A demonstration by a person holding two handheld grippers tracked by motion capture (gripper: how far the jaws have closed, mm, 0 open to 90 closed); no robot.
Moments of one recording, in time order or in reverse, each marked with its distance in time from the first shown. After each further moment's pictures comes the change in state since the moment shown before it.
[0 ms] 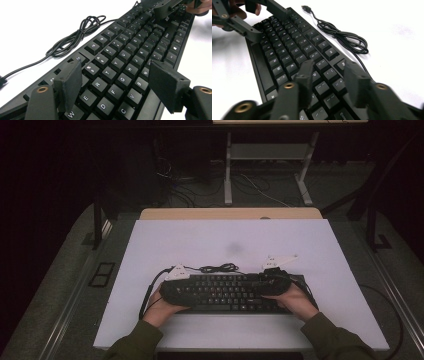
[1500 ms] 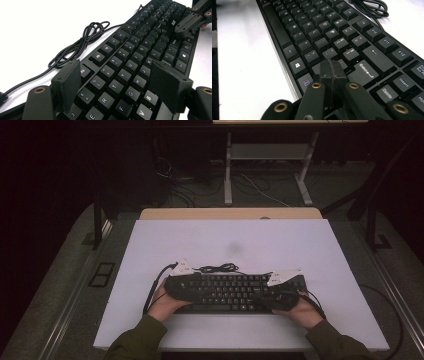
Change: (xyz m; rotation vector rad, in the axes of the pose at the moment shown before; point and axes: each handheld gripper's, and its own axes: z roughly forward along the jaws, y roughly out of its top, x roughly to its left) left arm 0.005 0.009 0.012 -0.003 0.010 0.019; right arm 0.015 -0.032 -0.015 0.121 0.025 -0.056
